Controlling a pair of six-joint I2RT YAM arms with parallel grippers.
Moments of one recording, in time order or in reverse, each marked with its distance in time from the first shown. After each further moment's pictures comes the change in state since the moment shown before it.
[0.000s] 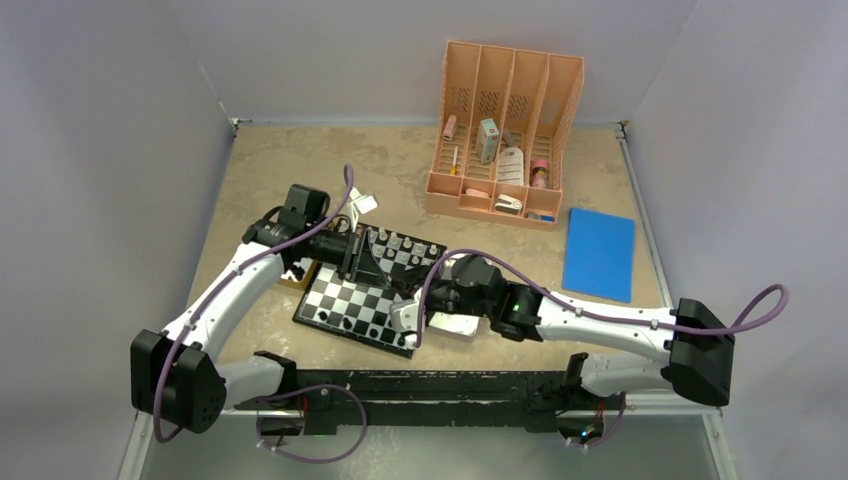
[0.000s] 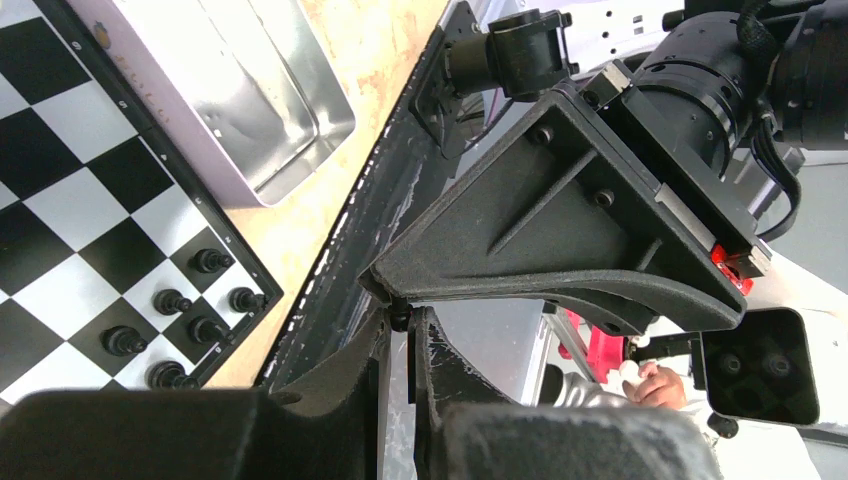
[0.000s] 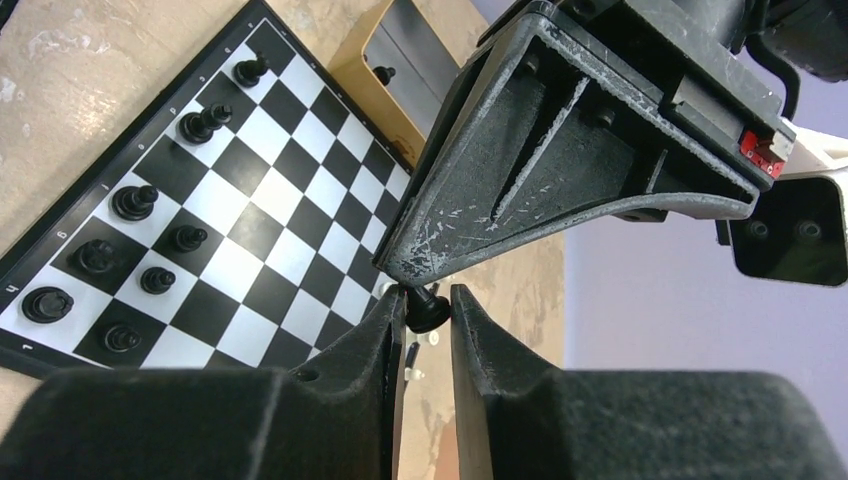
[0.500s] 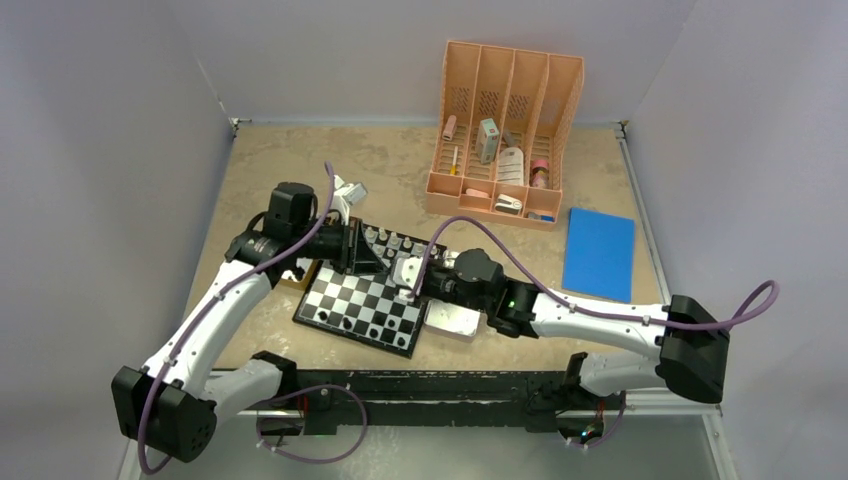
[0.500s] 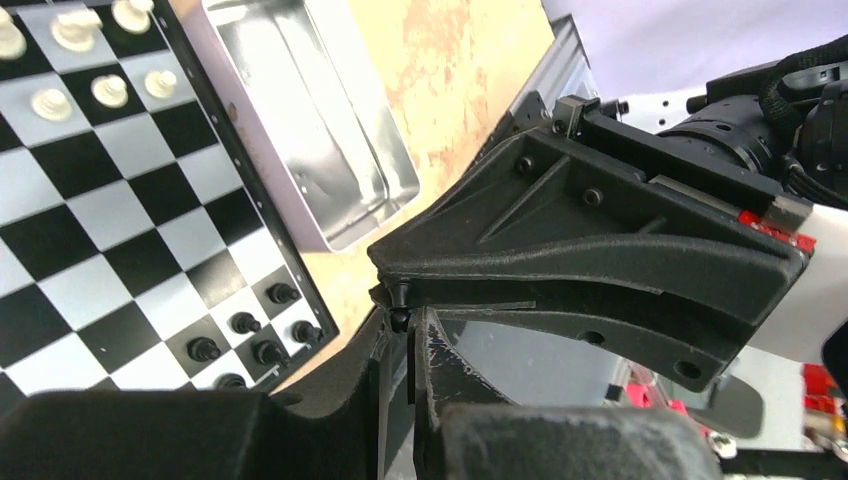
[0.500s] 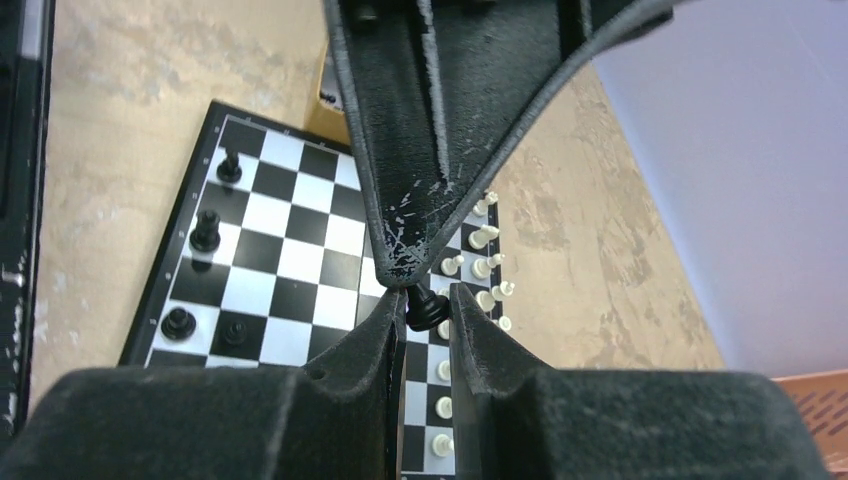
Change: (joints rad) left arm -0.013 -0.125 0.005 0.092 -0.234 -0.135; right arm -0.016 0.038 0.007 0.127 0.098 0.460
